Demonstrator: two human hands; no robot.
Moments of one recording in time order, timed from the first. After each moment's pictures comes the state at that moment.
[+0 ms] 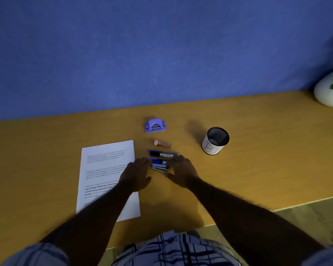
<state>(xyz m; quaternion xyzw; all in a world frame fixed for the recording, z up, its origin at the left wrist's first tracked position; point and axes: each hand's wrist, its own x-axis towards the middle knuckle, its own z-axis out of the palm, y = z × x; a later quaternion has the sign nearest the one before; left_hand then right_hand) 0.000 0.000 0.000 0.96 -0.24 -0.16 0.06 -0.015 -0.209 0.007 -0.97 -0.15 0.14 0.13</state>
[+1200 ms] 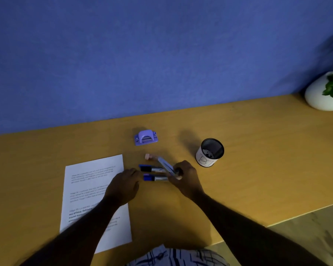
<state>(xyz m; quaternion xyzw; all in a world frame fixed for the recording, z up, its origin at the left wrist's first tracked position) 0.032 0.010 -0.014 0.95 -0.29 -0.04 0.13 0.004 -0.248 -0.019 -0.92 -0.01 -0.04 0.40</state>
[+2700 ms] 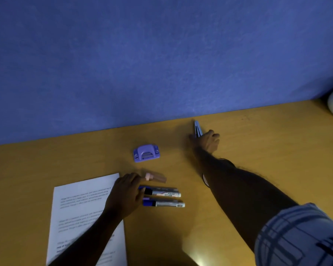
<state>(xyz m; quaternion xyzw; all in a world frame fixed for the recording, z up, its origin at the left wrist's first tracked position) 0.087 -0.007 -0.022 0.96 -0.24 -0.04 0.13 0.218 -0.296 -0.017 -0.88 0.39 -0.01 0.27</state>
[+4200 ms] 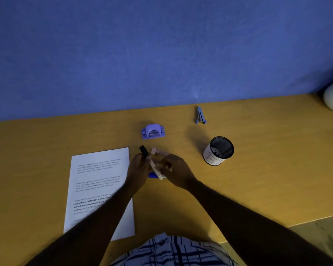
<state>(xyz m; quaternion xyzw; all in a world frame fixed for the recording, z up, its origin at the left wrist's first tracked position) 0.040 -0.038 0.013 0.76 0.12 -0.14 0.62 0.036 -0.209 0.000 -0.91 -0.15 0.05 0.38</state>
